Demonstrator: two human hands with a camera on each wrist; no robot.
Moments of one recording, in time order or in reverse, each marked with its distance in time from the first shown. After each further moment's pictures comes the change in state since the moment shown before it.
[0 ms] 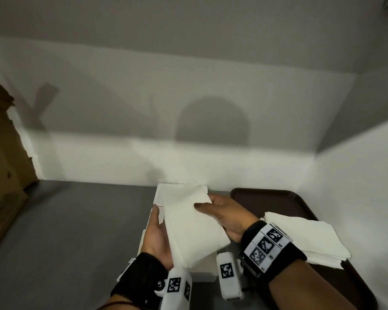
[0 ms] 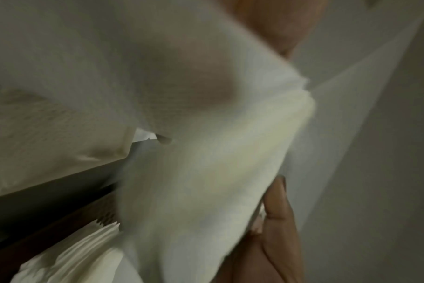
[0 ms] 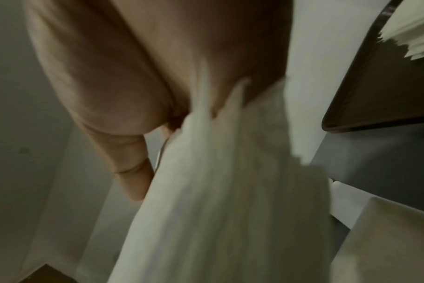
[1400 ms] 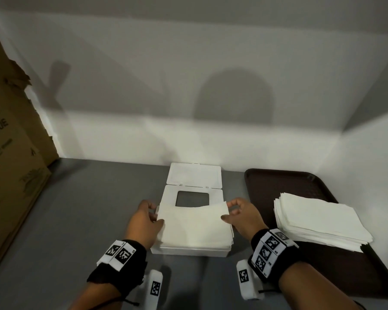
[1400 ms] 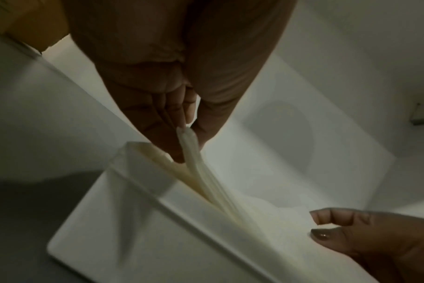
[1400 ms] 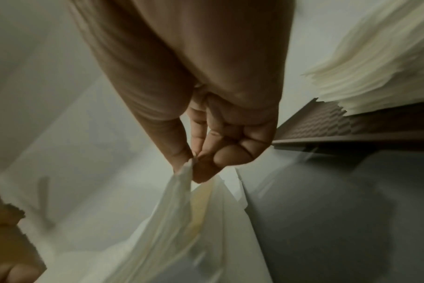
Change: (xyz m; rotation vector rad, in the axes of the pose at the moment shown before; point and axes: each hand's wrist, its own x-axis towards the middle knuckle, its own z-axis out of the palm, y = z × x) left_hand -0.018 0.031 -0.076 1.481 0.684 0.461; right_hand 0.008 0.090 -0.033 -0.540 0.441 0.048
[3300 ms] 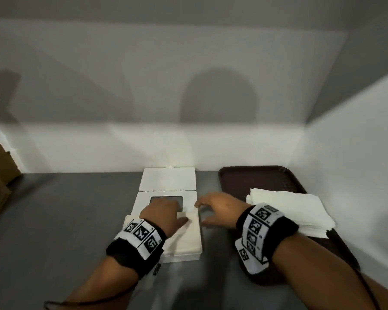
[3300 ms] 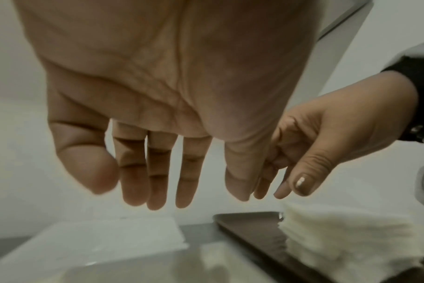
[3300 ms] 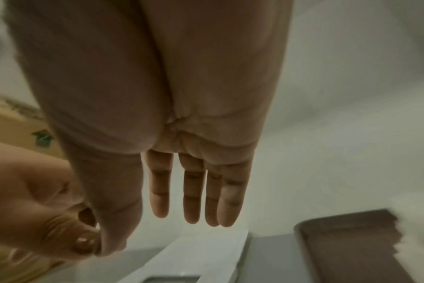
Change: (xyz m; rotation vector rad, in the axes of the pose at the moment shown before) left_hand -0.007 0.105 0.063 0.894 -0.361 0.413; right_hand -0.001 -0.036 -0.060 -0.727 -0.393 -0.421
